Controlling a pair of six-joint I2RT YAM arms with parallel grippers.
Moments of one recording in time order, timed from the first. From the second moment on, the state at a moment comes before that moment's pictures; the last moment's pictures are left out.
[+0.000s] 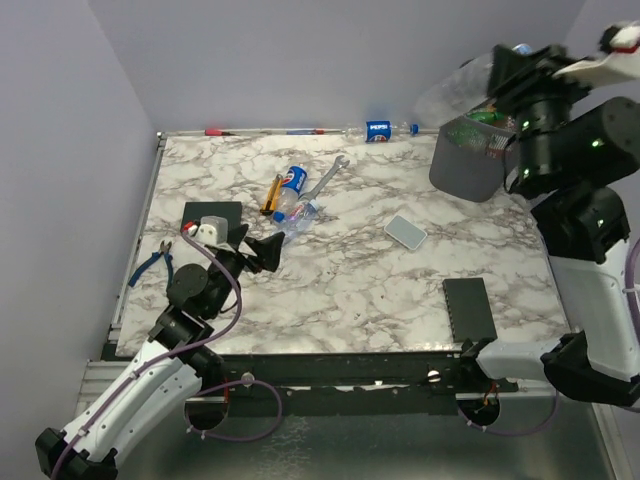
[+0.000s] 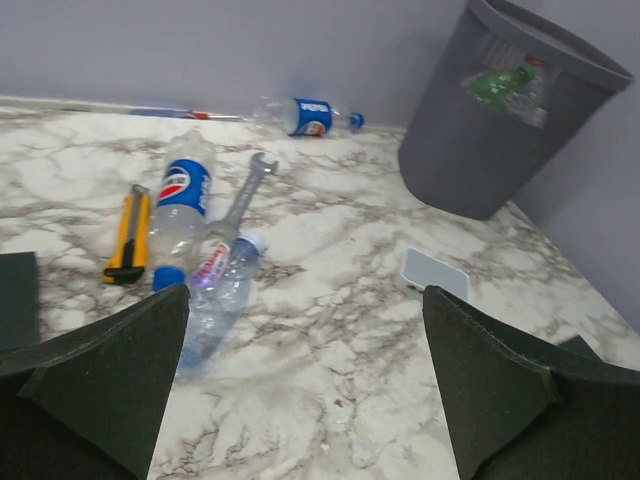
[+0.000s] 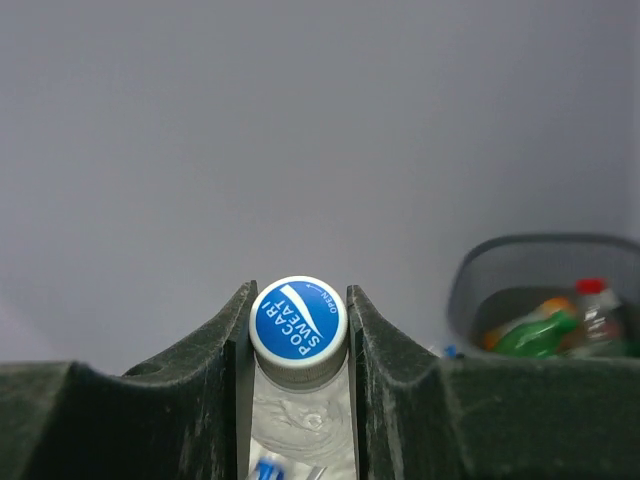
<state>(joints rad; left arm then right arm) -0.59 0.49 0.42 0.18 -0.11 -0.33 0.69 1.26 1.94 -0.34 0.60 0.13</state>
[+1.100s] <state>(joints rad) -0.60 0.47 0.42 0.06 -0.47 -0.29 -0.09 1.97 2.00 0.05 0.44 0.42</state>
